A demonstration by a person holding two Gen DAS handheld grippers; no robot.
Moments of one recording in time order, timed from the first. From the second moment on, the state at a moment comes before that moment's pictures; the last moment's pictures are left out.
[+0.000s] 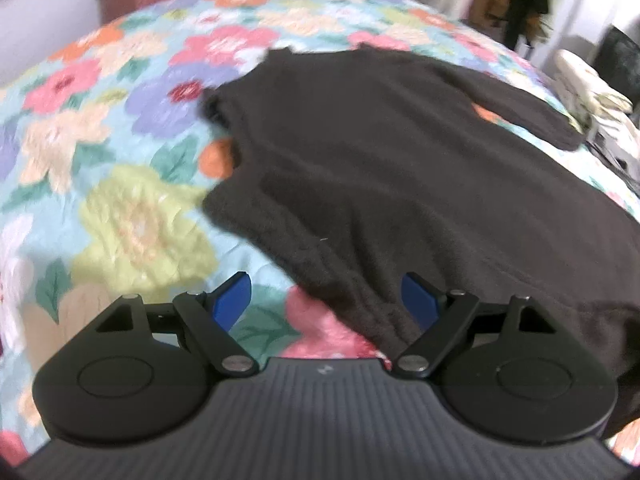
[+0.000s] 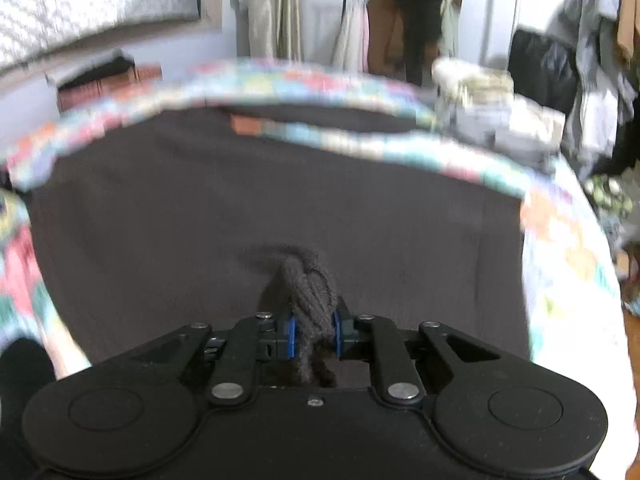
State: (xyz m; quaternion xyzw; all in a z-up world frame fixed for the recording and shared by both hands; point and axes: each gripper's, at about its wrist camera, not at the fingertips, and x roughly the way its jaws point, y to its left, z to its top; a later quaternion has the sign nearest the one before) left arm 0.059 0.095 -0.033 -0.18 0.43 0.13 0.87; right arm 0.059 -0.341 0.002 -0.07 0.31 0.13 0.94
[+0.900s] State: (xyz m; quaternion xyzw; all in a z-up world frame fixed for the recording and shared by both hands) left arm 0.092 0.152 -0.073 -0.30 0.45 0.13 0.83; right arm 0.130 -0.406 -0.053 0.07 0.40 0.01 0.91
